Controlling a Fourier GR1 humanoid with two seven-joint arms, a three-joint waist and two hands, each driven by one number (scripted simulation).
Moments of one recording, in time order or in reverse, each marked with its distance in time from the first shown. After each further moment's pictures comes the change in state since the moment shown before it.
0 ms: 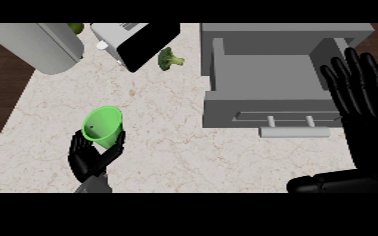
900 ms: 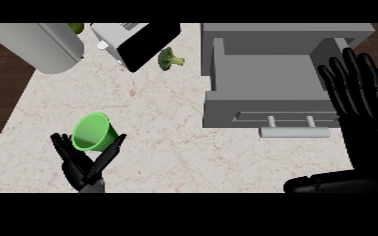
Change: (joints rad) left arm 0.106 -0.016 -0.040 -0.170 0.032 0.258 0.088; right arm -0.001 0.008 0.014 -0.003 0.011 -0.007 -0.004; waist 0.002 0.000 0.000
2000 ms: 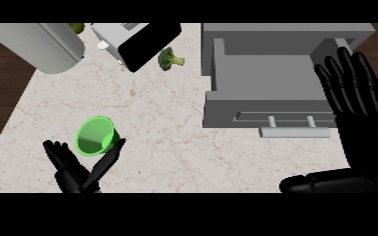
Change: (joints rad) left arm 0.181 -0.018 -0.129 -0.336 -0.082 0.247 0.149; right arm -0.007 -0.002 0.017 0.006 0.014 -0.010 0.001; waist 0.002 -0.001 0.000
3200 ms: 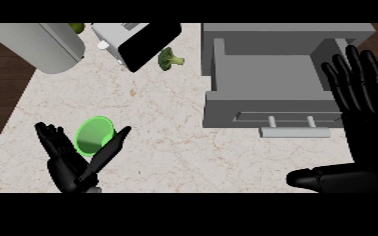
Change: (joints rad) left arm 0.056 0.000 -0.146 -0.413 -0.324 0.225 0.397; right arm -0.002 -0.022 -0.036 0.031 -0.022 0.002 -0.033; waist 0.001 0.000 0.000
